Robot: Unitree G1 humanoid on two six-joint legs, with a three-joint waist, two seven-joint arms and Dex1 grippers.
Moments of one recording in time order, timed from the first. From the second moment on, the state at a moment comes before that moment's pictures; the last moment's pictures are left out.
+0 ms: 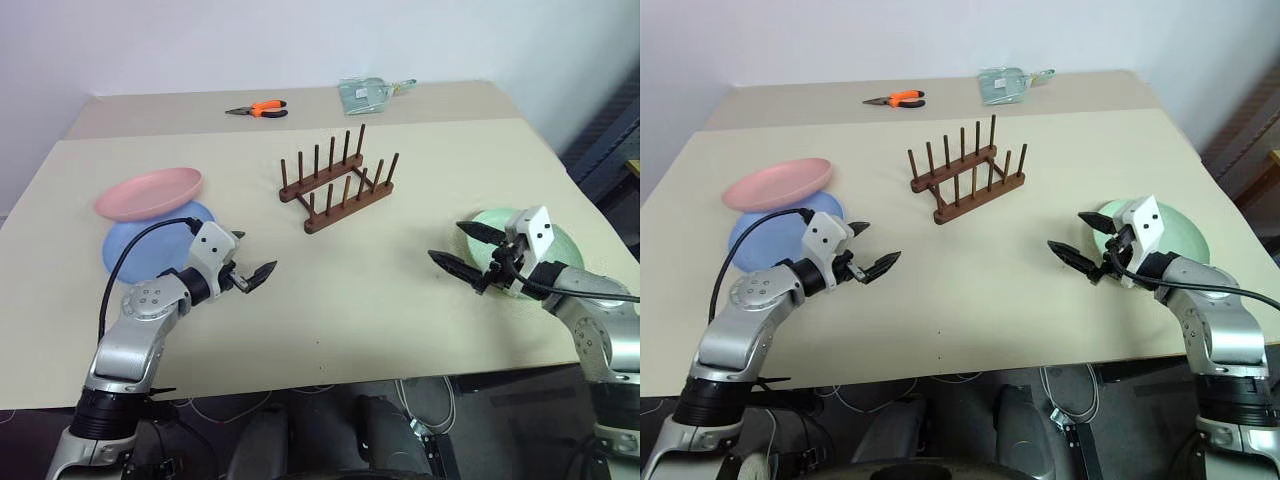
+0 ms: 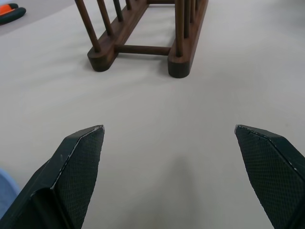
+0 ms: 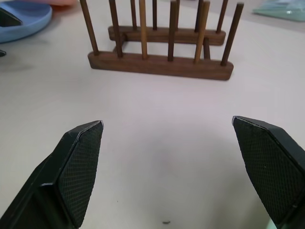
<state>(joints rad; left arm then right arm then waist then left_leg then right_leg) -0.19 0.51 0.01 -0.24 -0.20 0.42 -0.63 -0.18 -0.69 -0.22 -0.07 0.47 0.37 0.86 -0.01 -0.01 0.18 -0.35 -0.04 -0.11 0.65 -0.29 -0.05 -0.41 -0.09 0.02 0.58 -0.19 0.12</state>
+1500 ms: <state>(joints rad) -0.65 0.31 -0.26 0.56 -0.05 -0.05 -1.04 0.03 -0.63 -0.09 -0.48 0.38 0.45 0.67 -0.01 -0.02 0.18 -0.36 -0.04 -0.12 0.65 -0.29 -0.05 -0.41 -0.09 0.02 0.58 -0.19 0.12</state>
